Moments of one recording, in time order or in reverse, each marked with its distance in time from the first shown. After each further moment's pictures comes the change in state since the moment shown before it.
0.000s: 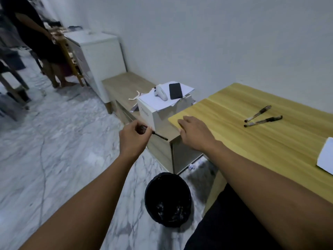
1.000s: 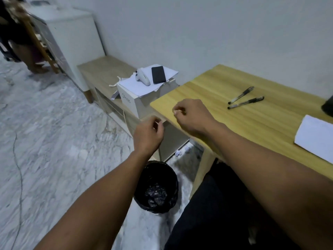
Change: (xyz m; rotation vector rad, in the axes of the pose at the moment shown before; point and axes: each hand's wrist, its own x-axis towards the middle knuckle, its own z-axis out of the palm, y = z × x) left_hand -0.030 -0.003 0.097 0.201 -0.135 0.221; right_hand -0.026 0.024 -0.034 0.277 0.137 0.077
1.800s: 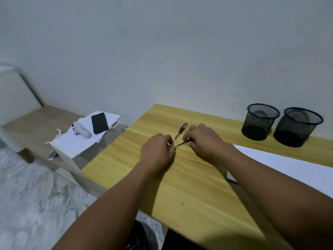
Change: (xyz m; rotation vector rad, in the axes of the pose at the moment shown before) left_hand 0.075 0.185 0.118 0.196 -0.411 0.438; right_hand -0.024 0.182 -0.126 -0.404 -0.002 0.205
